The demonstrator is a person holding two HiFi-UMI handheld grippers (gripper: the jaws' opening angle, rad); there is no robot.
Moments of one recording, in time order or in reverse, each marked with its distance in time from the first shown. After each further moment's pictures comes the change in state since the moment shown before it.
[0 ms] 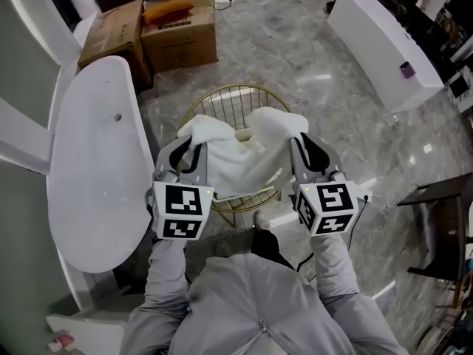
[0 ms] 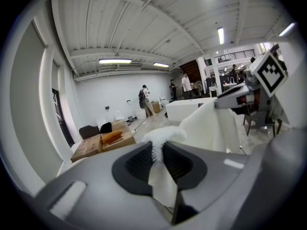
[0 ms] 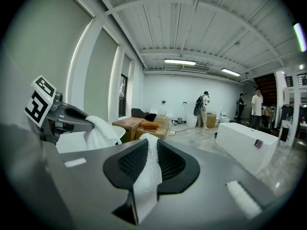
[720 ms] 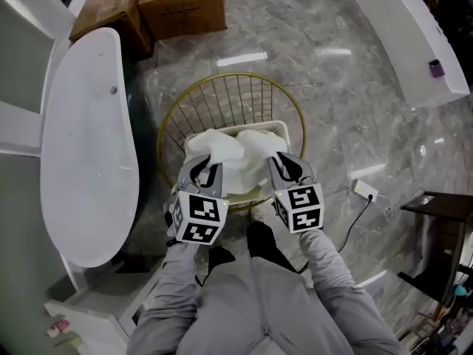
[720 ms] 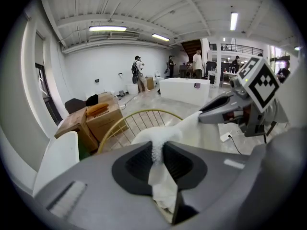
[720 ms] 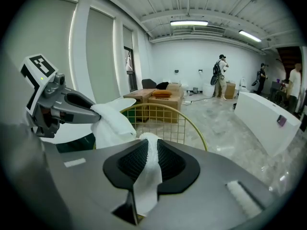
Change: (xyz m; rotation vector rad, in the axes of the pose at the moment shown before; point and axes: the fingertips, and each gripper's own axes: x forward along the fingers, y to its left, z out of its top) left arm 0.116 -0.080 -0.105 -0.082 0.317 -0.109; right arm 0.110 -0.018 -0.175 0.043 0.348 0.223
